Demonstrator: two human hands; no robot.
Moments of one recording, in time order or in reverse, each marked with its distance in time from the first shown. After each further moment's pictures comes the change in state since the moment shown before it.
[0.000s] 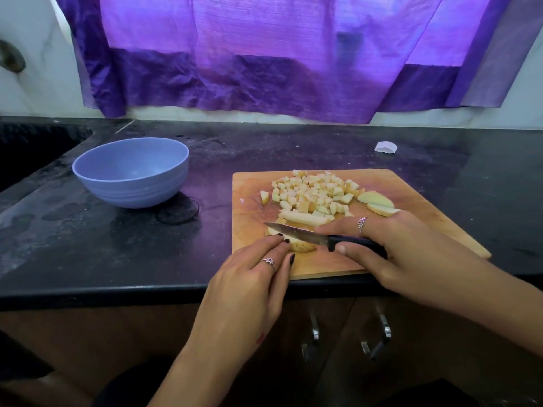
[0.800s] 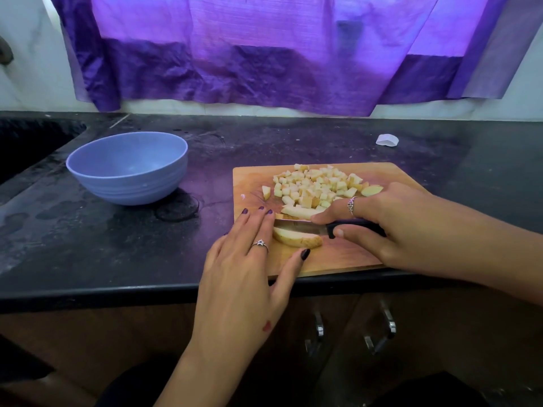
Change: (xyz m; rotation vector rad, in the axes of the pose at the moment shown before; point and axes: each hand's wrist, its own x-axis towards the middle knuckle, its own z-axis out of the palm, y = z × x) left_hand 0.007 -0.003 -0.002 0.152 -0.098 -0.155; right_hand 0.019 -0.018 -0.026 -0.111 -0.132 -0.003
